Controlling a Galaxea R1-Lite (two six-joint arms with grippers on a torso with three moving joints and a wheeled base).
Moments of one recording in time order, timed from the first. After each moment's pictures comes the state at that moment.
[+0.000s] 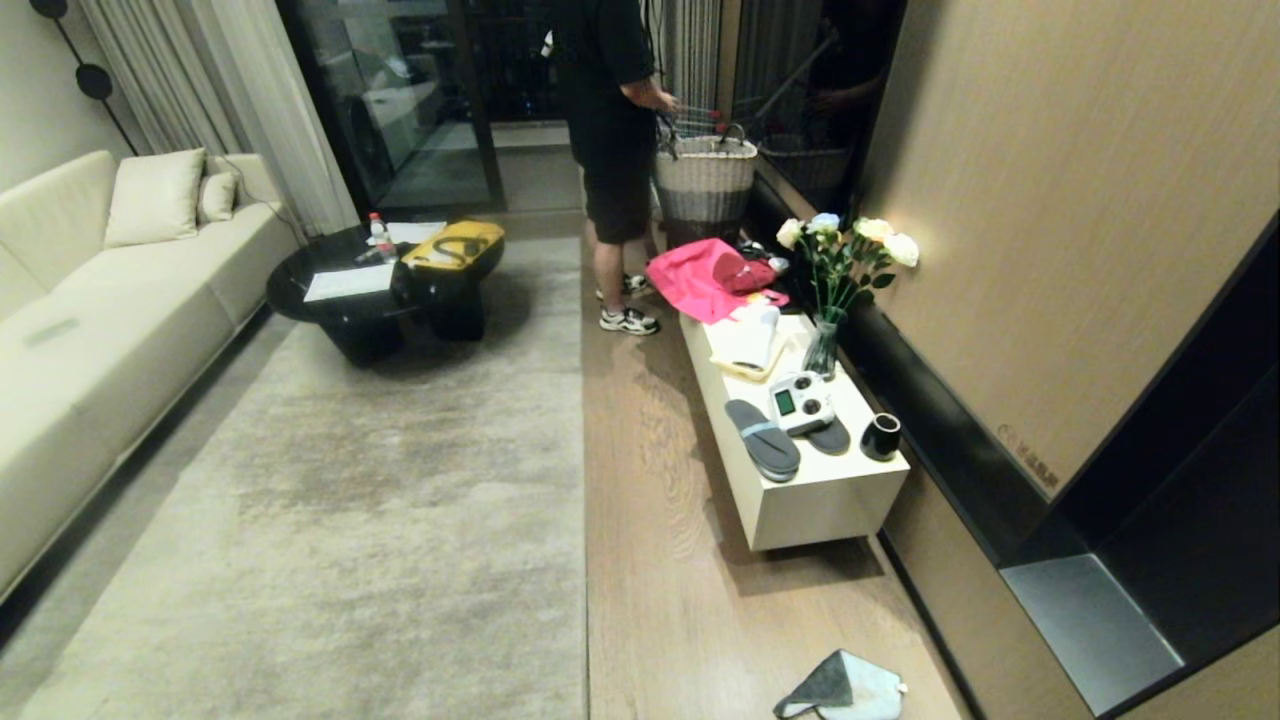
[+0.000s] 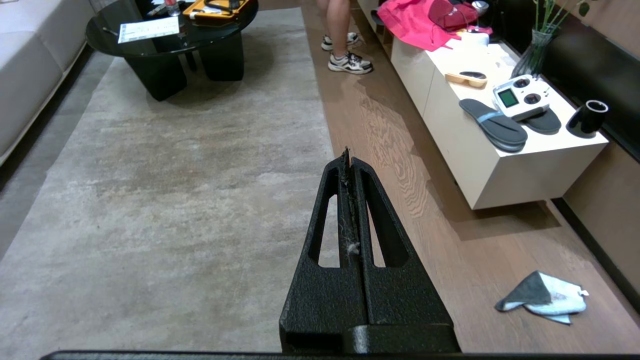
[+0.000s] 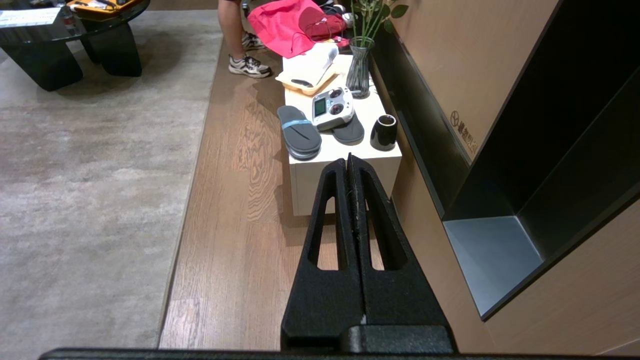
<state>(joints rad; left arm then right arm) -0.01 0.00 0.00 0.00 -0.01 0.02 0.00 0.00 0.00 -0.01 0.01 -0.05</state>
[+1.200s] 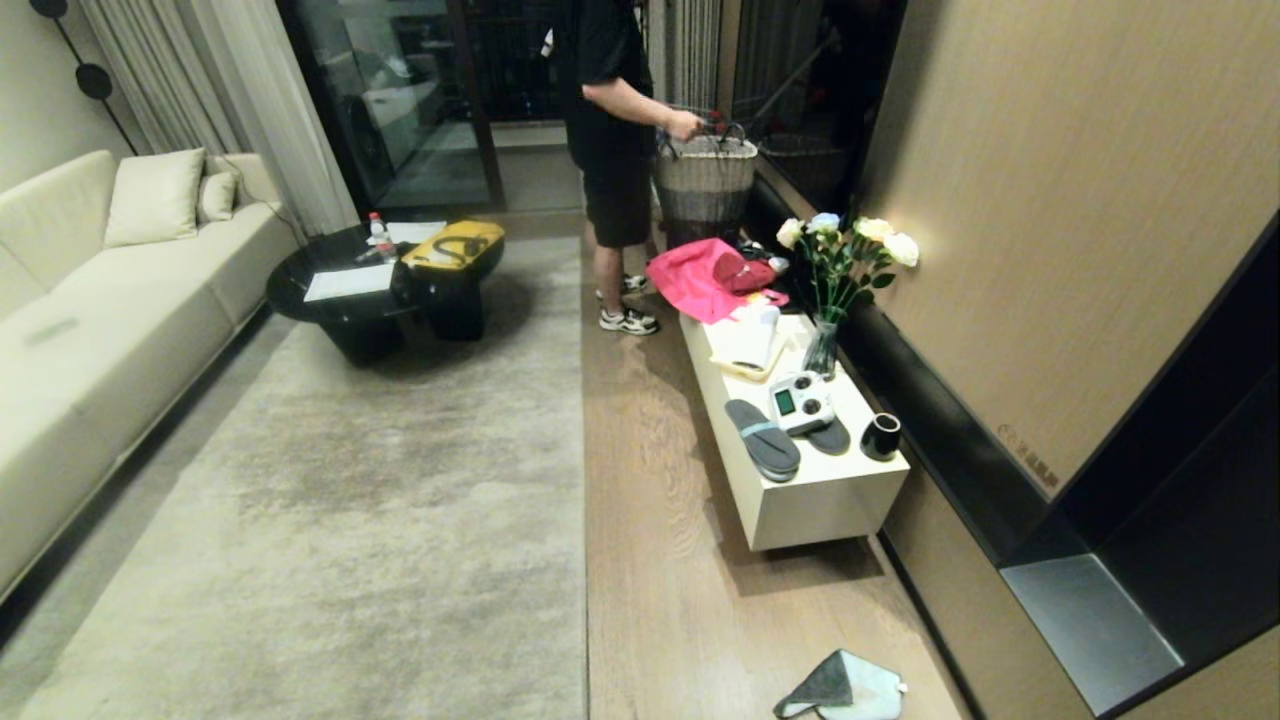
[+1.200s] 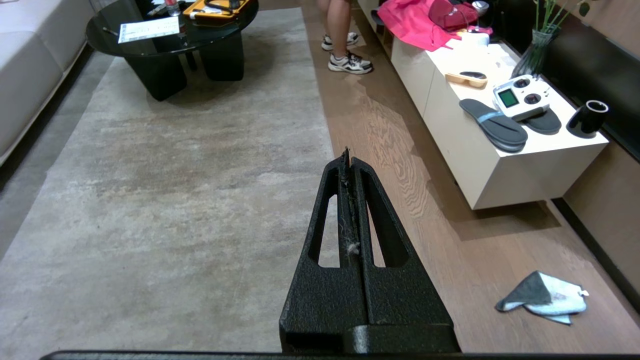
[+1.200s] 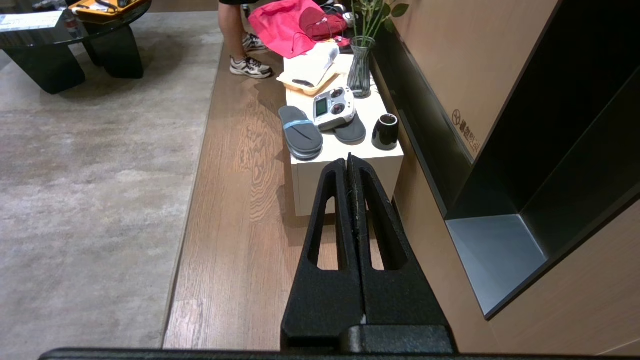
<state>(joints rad) -0.01 0.00 0.00 0.00 -0.01 0.02 0.00 0.00 0.00 -0.01 0.01 -0.03</state>
